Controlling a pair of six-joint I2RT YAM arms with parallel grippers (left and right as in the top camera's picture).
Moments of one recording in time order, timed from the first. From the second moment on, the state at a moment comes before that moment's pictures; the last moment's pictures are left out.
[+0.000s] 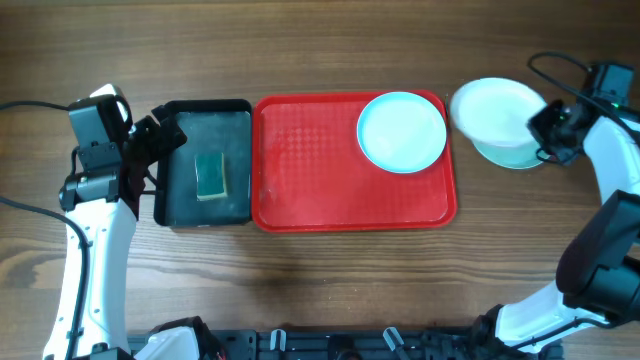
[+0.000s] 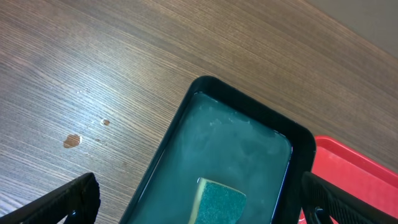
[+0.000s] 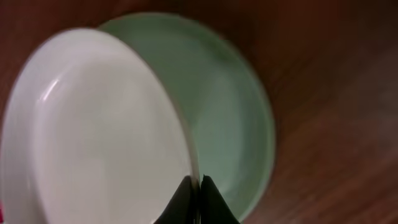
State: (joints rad) left arm 0.21 1.30 0.96 -0.48 0.00 -0.34; right arm -0.39 1.80 1.26 -0.67 -0.04 0.56
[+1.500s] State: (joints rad) left arm 0.21 1.30 0.96 -0.48 0.00 -0.34; right arm 0.14 1.80 1.15 -0.59 -0.13 0.45
